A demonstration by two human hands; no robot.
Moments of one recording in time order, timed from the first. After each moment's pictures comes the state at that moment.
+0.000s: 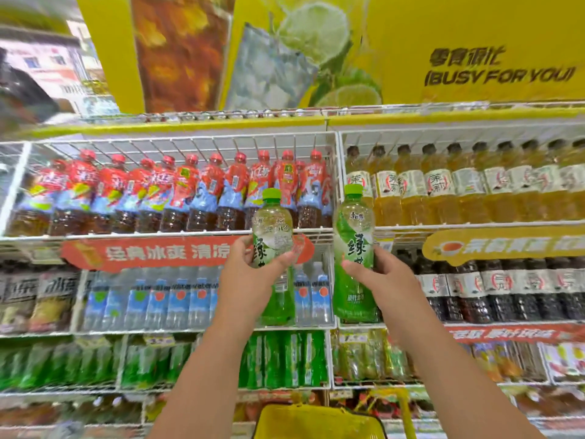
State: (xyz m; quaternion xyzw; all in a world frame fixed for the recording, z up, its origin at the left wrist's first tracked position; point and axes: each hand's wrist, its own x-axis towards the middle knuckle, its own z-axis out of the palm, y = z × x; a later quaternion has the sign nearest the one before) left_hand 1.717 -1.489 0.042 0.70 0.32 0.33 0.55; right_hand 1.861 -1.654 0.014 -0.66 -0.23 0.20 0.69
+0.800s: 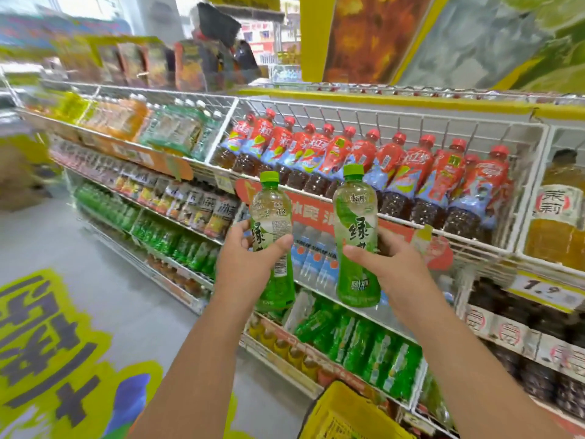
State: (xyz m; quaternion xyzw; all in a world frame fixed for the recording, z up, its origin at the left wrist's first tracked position) left_hand 1.576 -1.467 0.048 0.56 0.53 0.47 0.43; right_hand 1.793 -1.523 0.024 -0.56 -0.42 0.37 0.60
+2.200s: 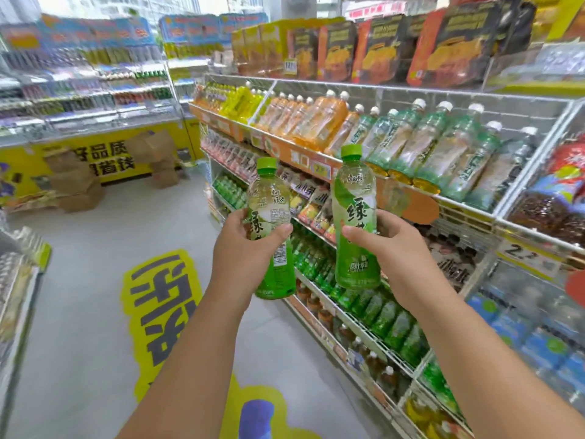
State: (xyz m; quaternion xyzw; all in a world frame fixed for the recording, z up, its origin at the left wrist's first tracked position) left_hand 1.087 -1.078 0.056 0.45 0.63 0.54 0.32; right_hand 1.306 -1.052 0.037 -0.48 -0.51 0.48 0.52
